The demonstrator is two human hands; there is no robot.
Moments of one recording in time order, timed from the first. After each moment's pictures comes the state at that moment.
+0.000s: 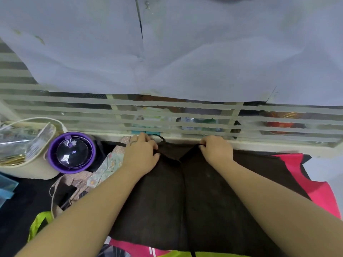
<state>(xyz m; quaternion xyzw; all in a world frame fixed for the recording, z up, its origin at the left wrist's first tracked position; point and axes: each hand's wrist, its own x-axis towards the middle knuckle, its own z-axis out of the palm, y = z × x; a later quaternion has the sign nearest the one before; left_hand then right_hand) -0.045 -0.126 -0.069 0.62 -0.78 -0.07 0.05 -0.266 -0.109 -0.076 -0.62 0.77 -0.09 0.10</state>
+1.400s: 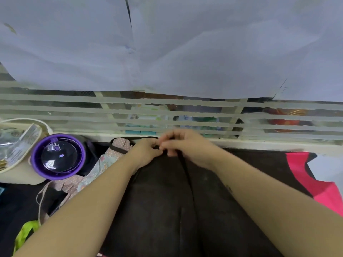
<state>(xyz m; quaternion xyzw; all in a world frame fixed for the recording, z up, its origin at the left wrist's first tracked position) -0.057 -0.155 -0.078 0.59 -0.65 -0.46 0.15 -0.216 -0.109 -0.019 -0.55 0.51 -0.29 0.60</state>
